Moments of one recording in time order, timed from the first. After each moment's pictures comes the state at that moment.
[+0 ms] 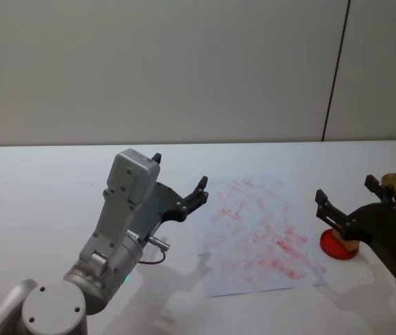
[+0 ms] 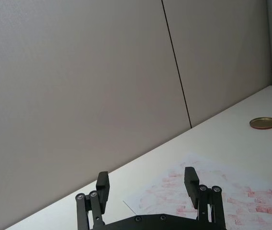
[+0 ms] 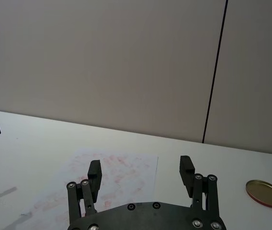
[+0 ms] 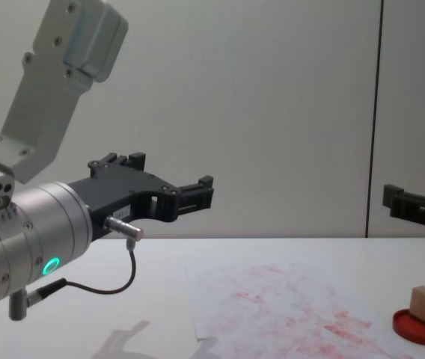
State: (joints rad) left arm -0.24 0.38 0.45 -1.63 -0.20 0.01 -0.01; right arm -0.01 0.34 -0.23 -1.77 0.29 0.03 0.07
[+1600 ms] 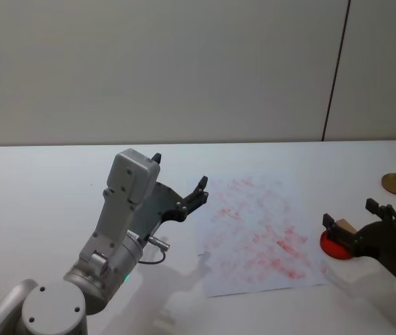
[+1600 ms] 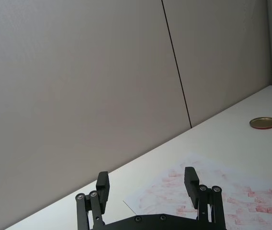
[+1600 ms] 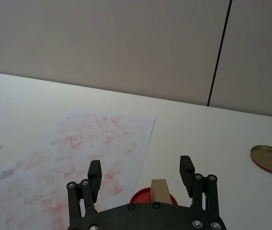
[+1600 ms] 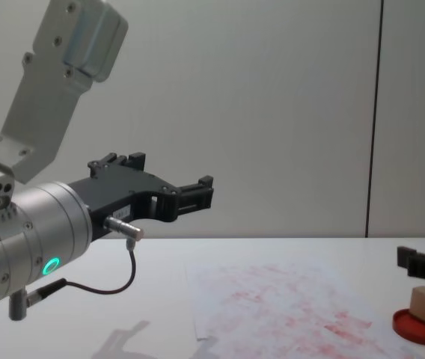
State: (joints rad) left arm -0.24 0.38 0.45 -1.63 -0.20 0.01 -0.01; right arm 0.05 0.37 -0.19 -1.61 0.33 0.10 0.22
